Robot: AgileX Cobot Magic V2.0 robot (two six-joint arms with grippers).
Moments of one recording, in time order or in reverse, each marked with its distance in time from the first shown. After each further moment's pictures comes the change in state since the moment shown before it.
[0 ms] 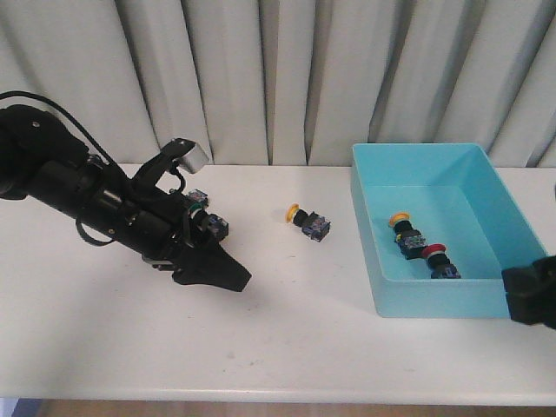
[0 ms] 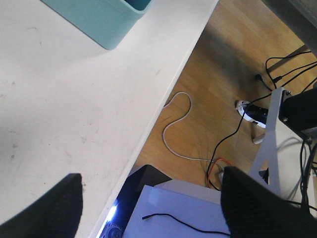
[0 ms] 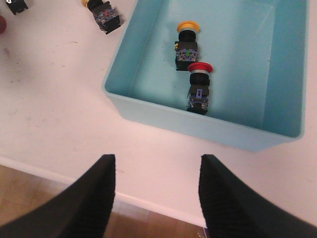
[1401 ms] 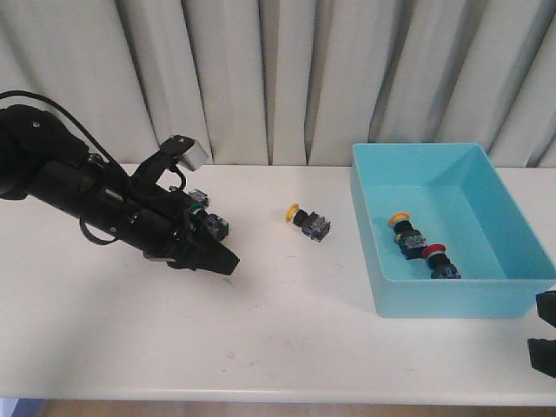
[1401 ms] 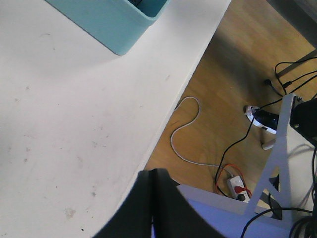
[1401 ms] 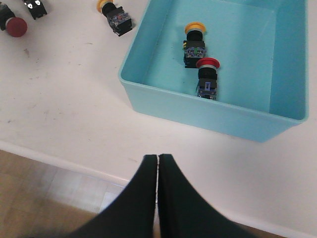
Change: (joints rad) left arm 0.000 0.000 0.000 0.002 -0.036 0.000; right arm 0.000 -0.150 0.074 0.028 0.035 0.002
